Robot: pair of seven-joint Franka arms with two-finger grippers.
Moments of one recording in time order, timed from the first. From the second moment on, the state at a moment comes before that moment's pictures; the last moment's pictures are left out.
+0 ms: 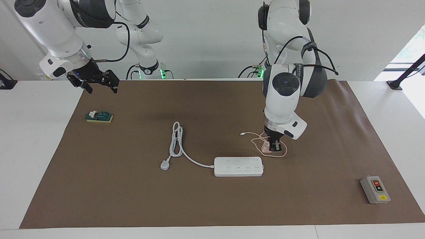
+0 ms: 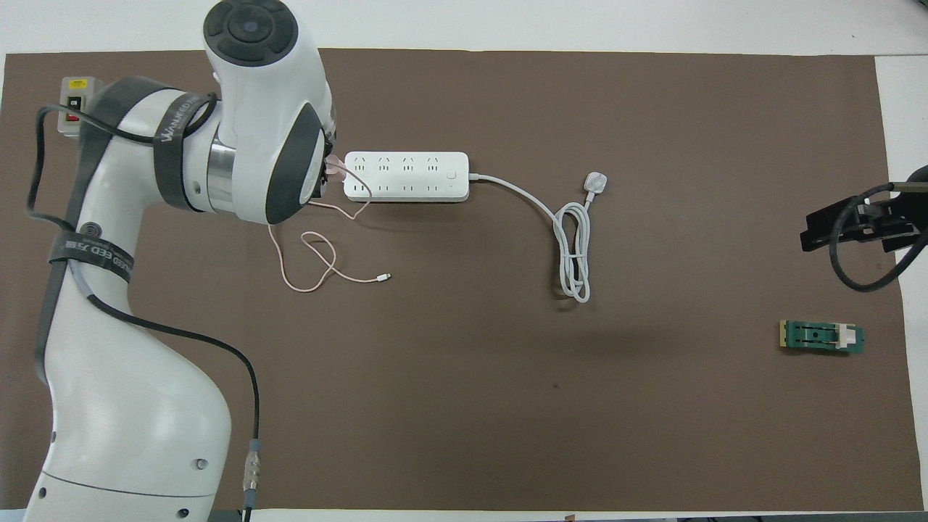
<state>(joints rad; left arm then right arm) -0.86 0.60 0.54 -1.29 -0.16 1.75 -1.91 0.09 0.02 -0.14 -1.58 0.03 1.47 -0.01</state>
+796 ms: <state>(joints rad) -0.86 0.69 0.55 -1.29 -0.16 1.82 -1.93 0.09 0.02 -0.14 -1.58 0.03 1.47 -0.01</state>
